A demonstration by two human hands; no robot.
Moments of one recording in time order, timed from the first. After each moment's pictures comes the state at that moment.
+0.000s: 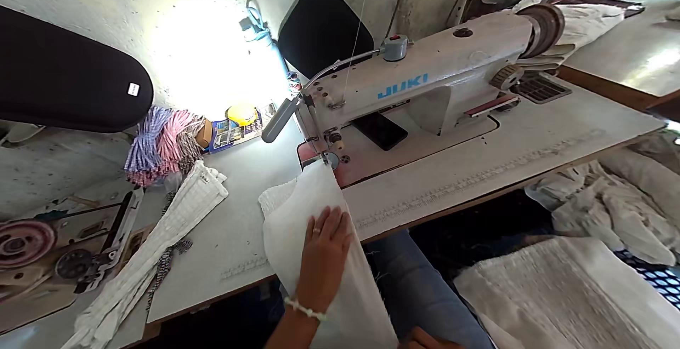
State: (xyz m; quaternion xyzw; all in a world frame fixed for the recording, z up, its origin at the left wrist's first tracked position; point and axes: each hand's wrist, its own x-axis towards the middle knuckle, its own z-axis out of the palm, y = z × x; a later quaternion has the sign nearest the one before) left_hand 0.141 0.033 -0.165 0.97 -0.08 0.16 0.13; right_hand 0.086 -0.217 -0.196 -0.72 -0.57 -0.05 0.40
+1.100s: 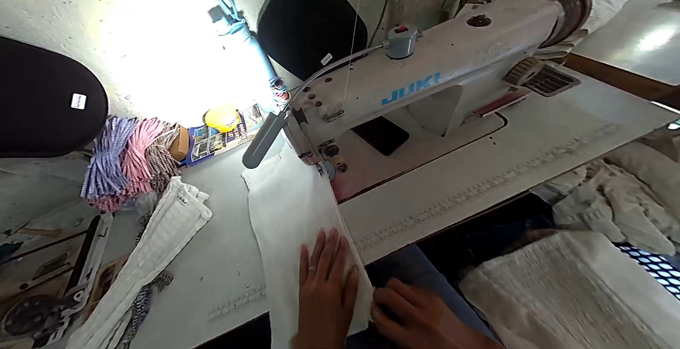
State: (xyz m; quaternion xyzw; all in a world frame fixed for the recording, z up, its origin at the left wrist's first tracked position) left_hand 0.125 0.037 -0.182 0.96 -0.07 0.21 0.15; right_hand 0.158 -0.164 -0.188 -0.77 -0.51 -0.21 0.32
